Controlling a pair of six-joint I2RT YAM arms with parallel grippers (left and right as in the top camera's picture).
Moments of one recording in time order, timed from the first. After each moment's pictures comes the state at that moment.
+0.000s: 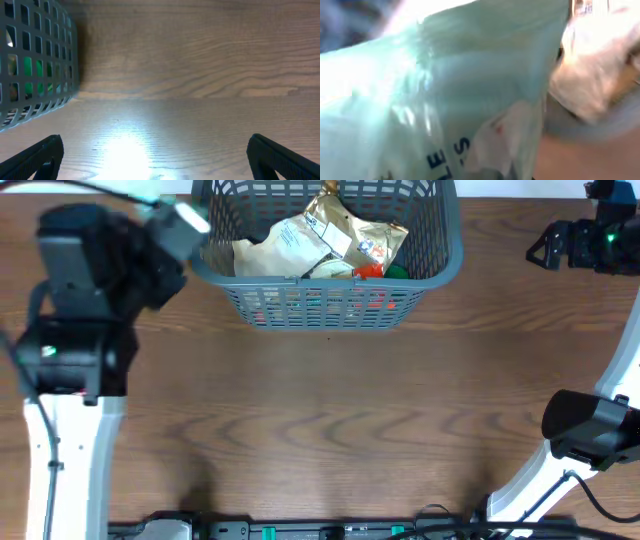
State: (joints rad) left arm -0.08 1.31 1.57 -0.73 0.01 0.85; right arm -0.34 2.04 2.44 -1.59 -0.19 -0.23
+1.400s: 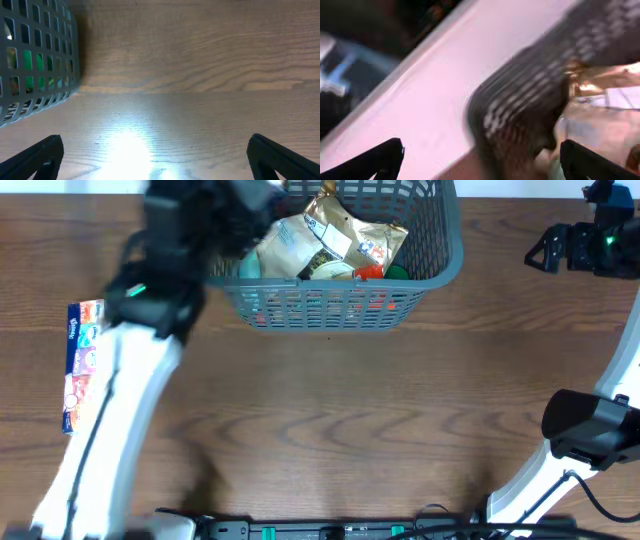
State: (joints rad) left arm -0.22 1.46 1.59 -0.45 -0.04 0.61; right arm -0.34 2.04 2.44 -1.61 -0.19 -0.23
